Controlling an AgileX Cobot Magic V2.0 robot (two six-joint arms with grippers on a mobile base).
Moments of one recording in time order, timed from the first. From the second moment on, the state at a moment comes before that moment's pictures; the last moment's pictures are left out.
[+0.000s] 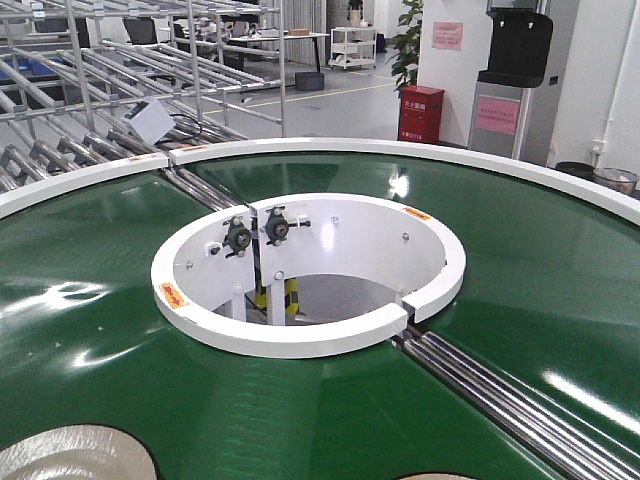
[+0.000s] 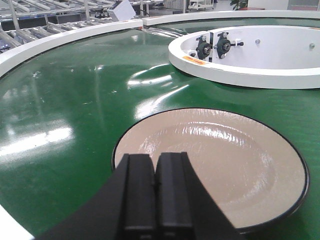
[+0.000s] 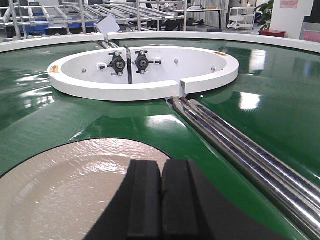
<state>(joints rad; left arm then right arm) 0.10 -0.01 0.02 -0.04 0.20 0.03 0.27 -0.01 0.03 -0.03 0.16 0.04</state>
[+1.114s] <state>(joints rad) 0.10 0.71 -0.80 0.01 0.07 -0.09 0.27 0.60 -0.65 0.06 -0.10 -0.14</state>
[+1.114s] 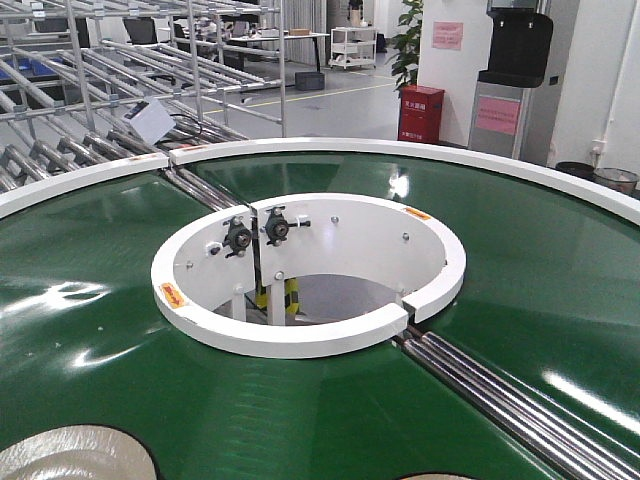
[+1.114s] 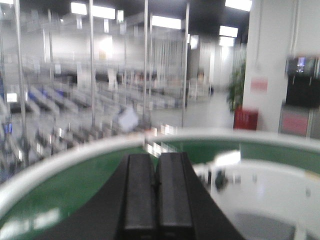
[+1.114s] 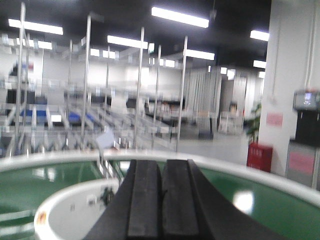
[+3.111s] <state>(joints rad) 0.13 1.32 -1.22 -1.03 0.42 0.16 0.27 0.80 -0.65 0.07 -0.16 -0.07</state>
